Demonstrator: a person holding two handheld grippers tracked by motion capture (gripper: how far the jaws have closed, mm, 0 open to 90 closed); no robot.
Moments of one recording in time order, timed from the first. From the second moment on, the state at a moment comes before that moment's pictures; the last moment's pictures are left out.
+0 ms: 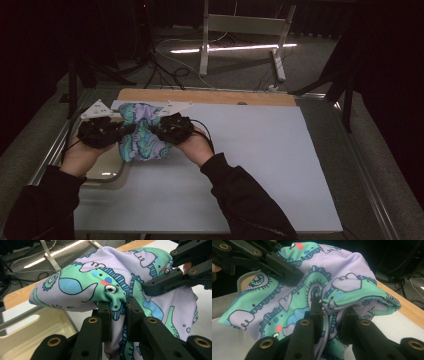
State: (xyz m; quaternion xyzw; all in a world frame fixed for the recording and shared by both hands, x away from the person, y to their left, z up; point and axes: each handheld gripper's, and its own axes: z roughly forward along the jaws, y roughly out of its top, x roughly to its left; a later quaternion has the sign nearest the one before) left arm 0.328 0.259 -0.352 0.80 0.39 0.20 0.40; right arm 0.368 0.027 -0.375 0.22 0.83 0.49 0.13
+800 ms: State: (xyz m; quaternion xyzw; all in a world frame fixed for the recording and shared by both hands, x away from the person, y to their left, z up) left arm 0.311 0.335 -0.353 0.79 0.42 0.21 0.39; right arm 0.364 0.110 -0.377 0.19 0.84 0.50 0.11
